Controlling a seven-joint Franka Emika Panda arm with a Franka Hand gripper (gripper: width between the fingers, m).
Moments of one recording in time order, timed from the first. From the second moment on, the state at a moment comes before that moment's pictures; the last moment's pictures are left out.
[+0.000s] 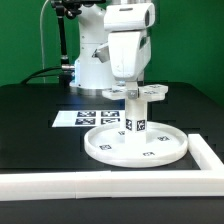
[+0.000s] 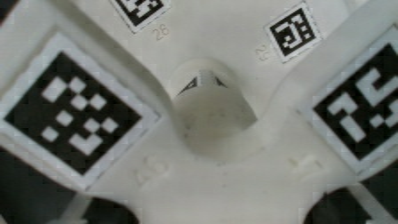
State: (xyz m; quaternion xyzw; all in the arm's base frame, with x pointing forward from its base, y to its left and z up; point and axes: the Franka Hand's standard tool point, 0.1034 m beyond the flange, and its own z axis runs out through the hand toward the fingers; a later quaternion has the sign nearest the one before) arm 0.495 0.044 0.100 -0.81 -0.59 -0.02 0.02
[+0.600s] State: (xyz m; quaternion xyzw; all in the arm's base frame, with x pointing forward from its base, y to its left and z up) arm 0.493 0.044 0.099 -0.93 -0.37 -0.02 0.03
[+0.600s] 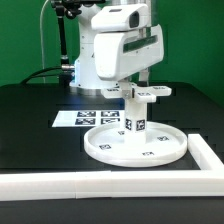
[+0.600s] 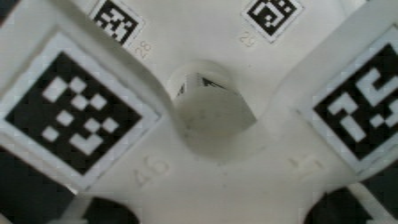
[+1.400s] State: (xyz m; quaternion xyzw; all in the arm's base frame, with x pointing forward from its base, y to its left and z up) arm 0.493 0.045 0.099 -1.00 -0.07 -0.01 0.04
